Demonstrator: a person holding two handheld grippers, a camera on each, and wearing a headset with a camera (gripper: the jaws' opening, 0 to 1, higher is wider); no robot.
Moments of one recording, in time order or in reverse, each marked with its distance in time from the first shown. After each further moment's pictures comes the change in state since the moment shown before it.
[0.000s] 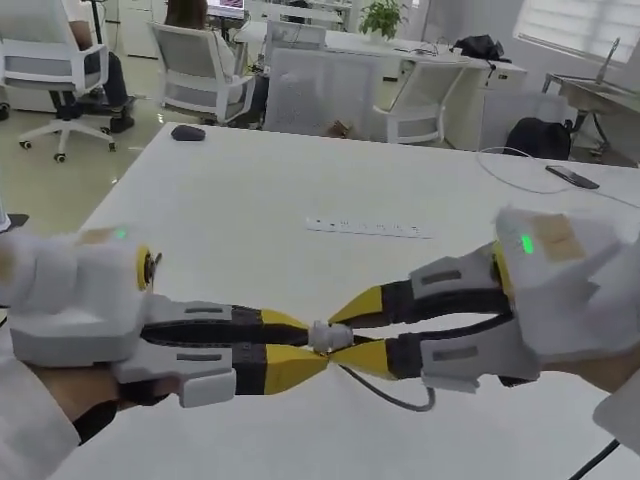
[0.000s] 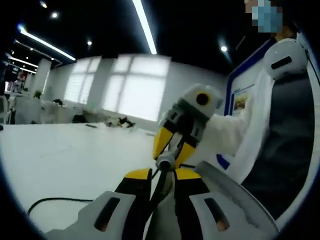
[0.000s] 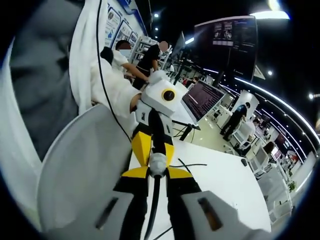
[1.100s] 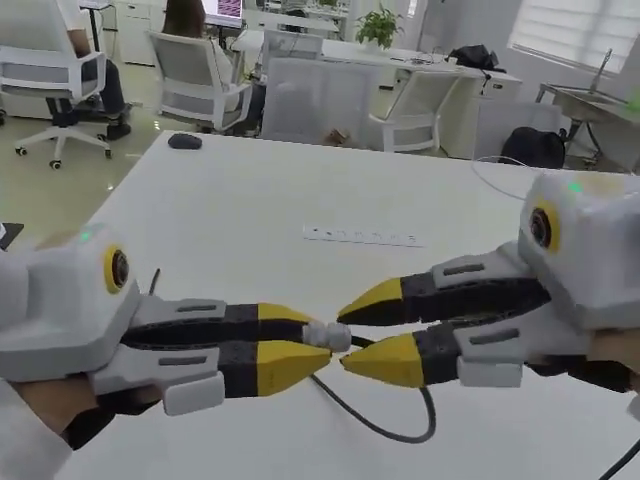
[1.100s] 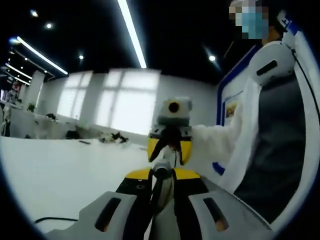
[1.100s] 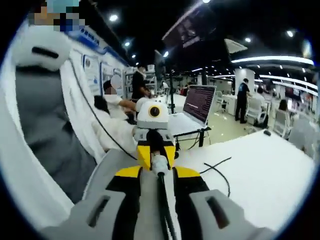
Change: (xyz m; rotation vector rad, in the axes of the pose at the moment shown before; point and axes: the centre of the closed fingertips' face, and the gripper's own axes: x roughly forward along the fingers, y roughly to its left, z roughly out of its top) left arm -0.003 -0.019 0.029 0.068 -0.115 -0.063; right arm -0.023 -0.006 0.028 0.597 -0.239 0.125
